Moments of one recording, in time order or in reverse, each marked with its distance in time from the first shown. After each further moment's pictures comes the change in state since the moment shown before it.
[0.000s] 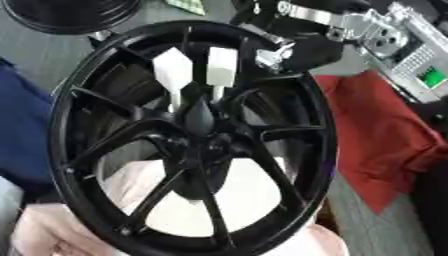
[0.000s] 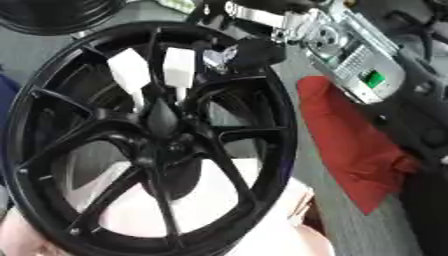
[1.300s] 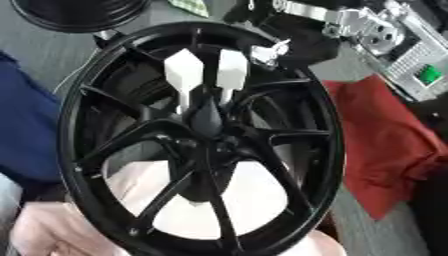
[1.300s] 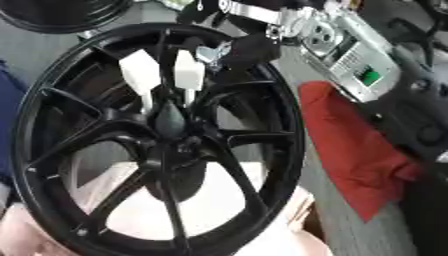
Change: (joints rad) left arm 0.001 -0.017 -0.001 0.020 0.007 0.000 0.000; right arm -0.025 -0.025 -0.003 -0.001 0.019 -0.016 0.037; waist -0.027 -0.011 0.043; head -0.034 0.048
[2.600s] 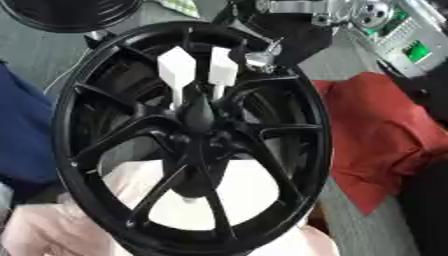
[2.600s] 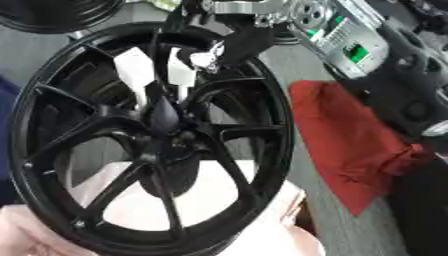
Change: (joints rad) left arm 0.002 -0.017 -0.011 0.030 0.001 -0.002 -0.008; right arm 0.009 -0.019 -0.021 -0.001 0.051 -0.082 0.151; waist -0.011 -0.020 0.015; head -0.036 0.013
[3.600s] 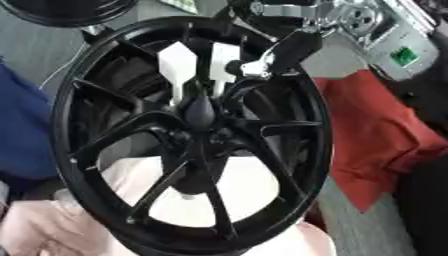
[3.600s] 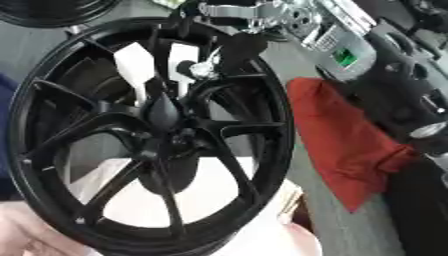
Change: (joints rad) left arm -0.001 -0.009 0.000 0.005 0.001 -0.002 -0.001; right arm 0.000 0.037 0.012 0.000 0.119 0.047 0.008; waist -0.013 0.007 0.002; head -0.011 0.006
